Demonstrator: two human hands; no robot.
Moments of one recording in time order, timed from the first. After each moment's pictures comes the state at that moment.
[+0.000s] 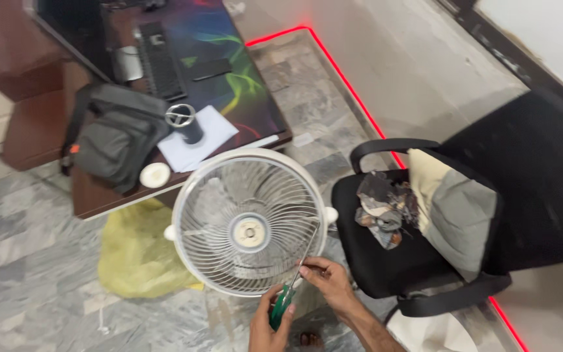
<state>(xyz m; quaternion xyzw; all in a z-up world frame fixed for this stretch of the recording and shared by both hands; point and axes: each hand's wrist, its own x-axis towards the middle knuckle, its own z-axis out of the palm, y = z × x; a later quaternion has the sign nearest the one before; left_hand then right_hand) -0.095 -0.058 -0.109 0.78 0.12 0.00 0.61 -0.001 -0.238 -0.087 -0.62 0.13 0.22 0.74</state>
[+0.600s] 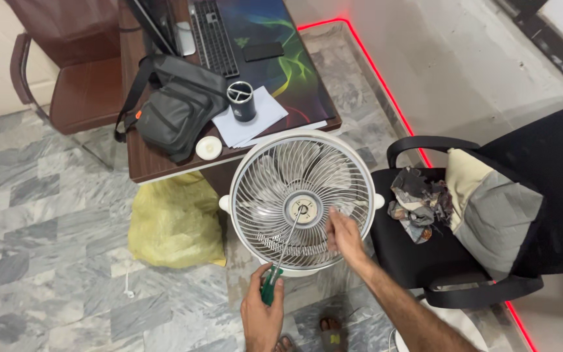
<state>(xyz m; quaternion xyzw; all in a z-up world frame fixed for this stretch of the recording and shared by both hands) -0.118 0.039 -0.016 0.81 0.26 0.06 0.53 0.055 -0.154 -0.080 -0.66 0.09 0.14 0.73</state>
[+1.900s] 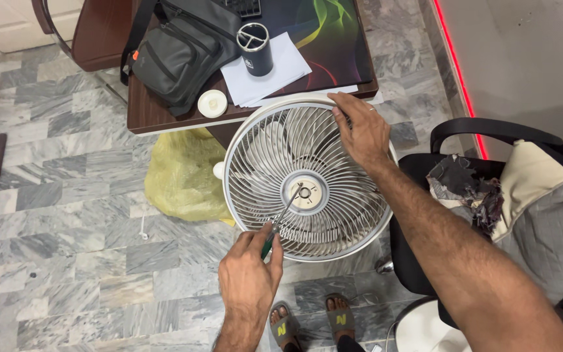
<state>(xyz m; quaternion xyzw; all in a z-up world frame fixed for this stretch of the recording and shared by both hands) -0.045 0.000 0.053 0.93 0.21 0.13 0.28 0.233 -0.147 -0.022 -0.88 -0.27 -0.18 0.36</state>
